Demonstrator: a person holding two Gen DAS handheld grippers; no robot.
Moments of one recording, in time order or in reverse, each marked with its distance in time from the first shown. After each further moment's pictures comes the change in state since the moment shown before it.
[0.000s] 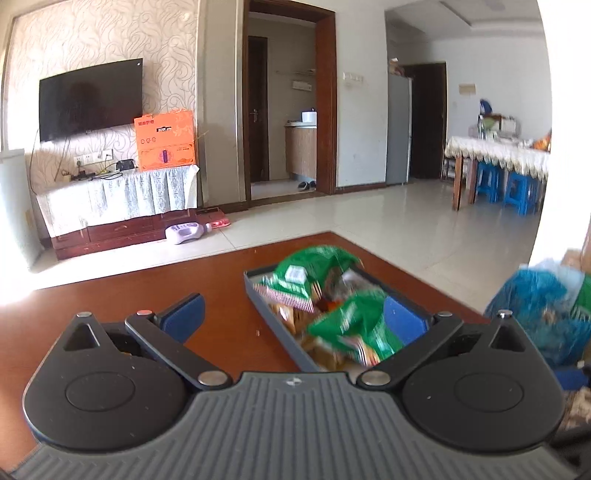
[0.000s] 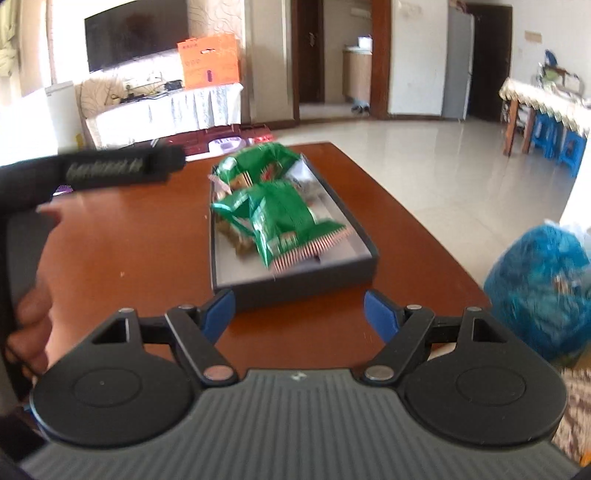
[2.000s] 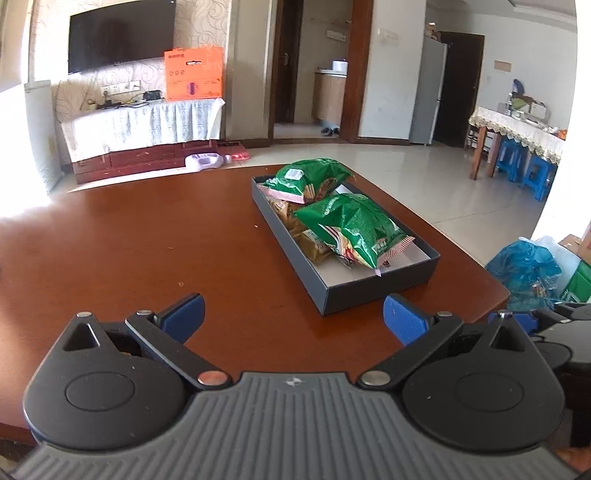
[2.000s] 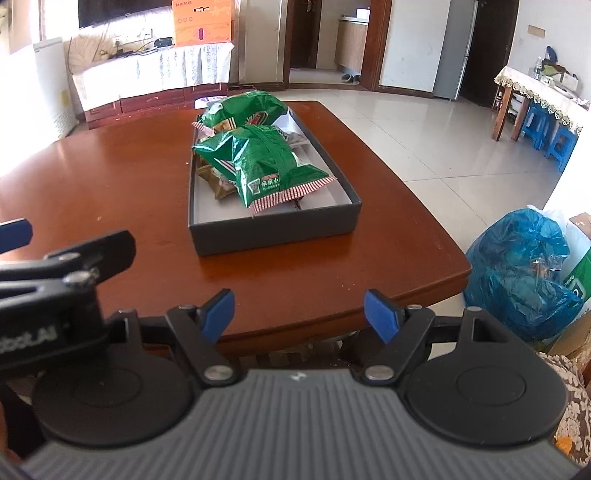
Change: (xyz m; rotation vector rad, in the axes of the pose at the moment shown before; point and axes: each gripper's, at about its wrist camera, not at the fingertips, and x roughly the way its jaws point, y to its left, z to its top) left arm -0.060 -0.027 -0.053 -0.125 0.200 0.045; right arm 0.019 0.001 -0.021 -0.078 0.121 -0.074
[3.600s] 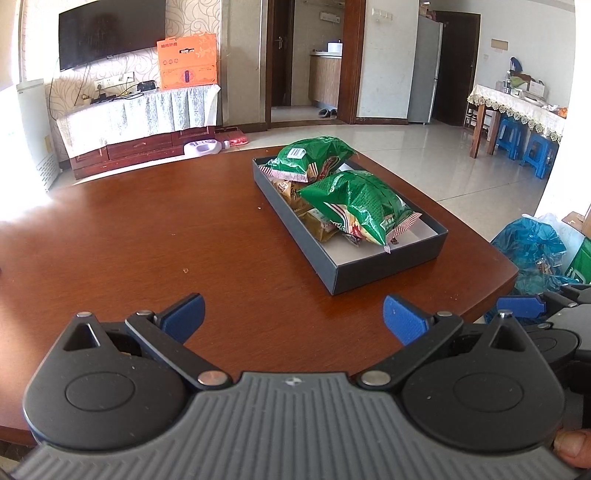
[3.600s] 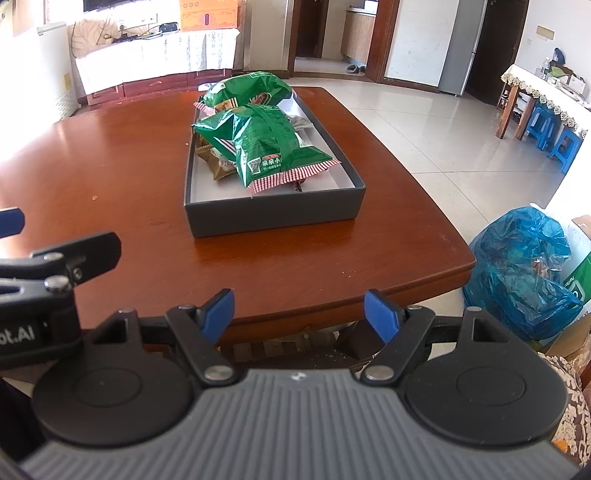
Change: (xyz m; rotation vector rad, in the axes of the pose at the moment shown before) left arm 0.015 0.004 -0.008 0.031 0.053 0.011; right arm 0.011 0.001 -0.004 -0.038 0.032 -0.006
